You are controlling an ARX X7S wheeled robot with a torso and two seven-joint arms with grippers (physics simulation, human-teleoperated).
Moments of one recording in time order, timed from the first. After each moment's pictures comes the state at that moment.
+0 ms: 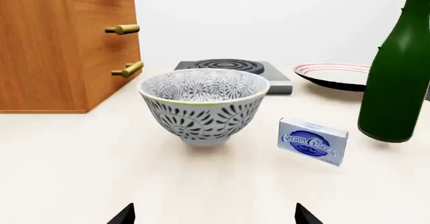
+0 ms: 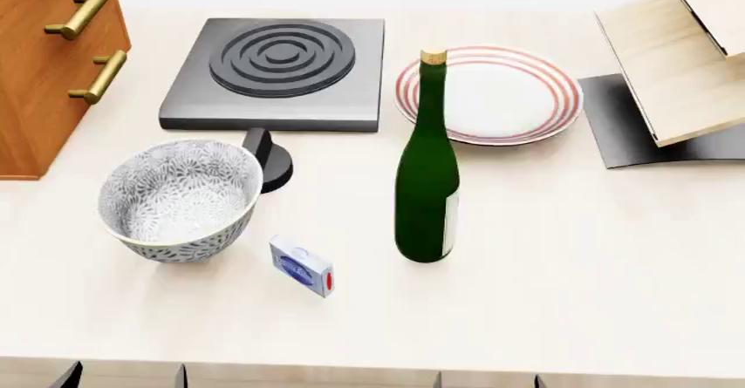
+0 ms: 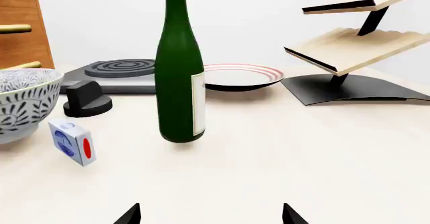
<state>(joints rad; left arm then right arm) 0.00 0.00 0.00 0.00 0.00 0.00 0.00 0.00 0.00 0.00 0.00 0.00 0.00 0.00</state>
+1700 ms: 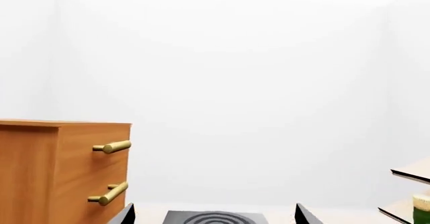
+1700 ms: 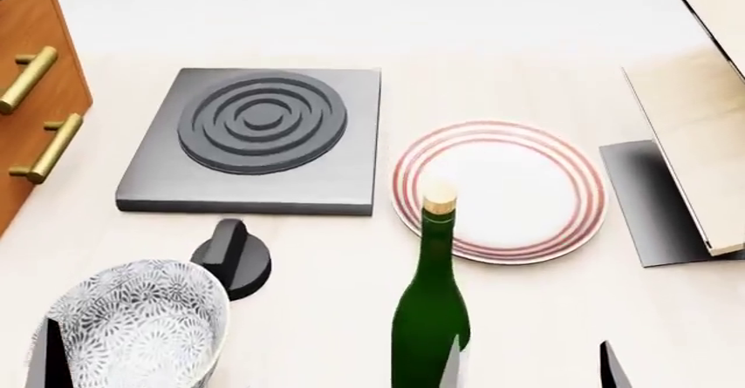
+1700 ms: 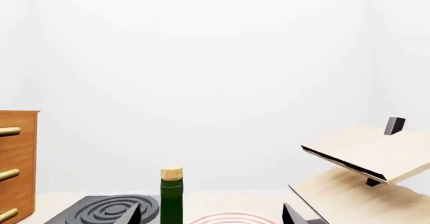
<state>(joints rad) 0.29 -0.17 0.08 0.82 -0.12 -0.07 -0.17 -0.27 0.15 -0.12 -0.74 0.04 0.06 0.21</state>
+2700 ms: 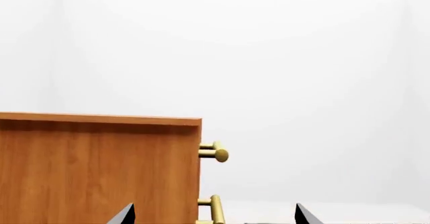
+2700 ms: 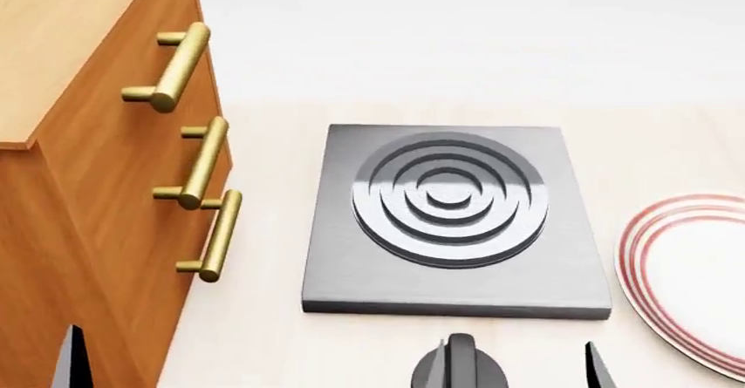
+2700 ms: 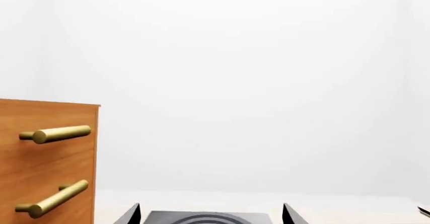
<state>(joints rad) 0.28 -0.20 0.14 0.81 -0.12 -0.08 -0.22 -0.26 0.19 -0.18 -0.73 0.02 0.06 0.25</state>
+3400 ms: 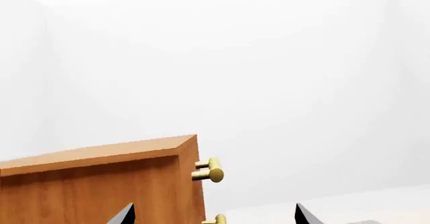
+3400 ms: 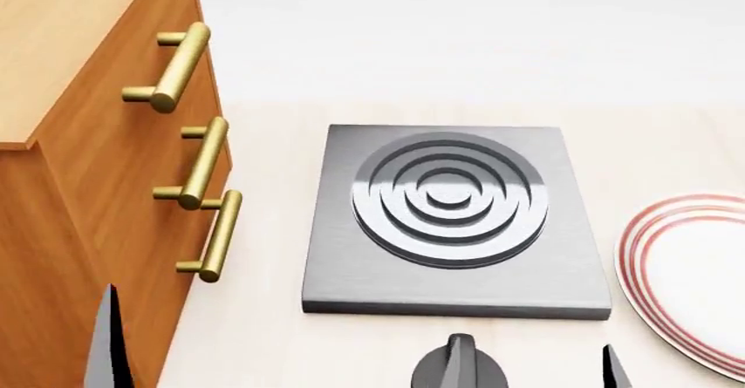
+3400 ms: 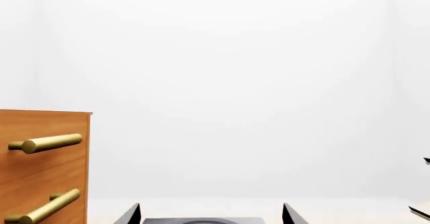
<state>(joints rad) 0.12 -0.24 0.21 0.82 0.01 -0.23 -0.23 -0.27 0.21 -0.17 -0.73 0.04 0.03 0.29</state>
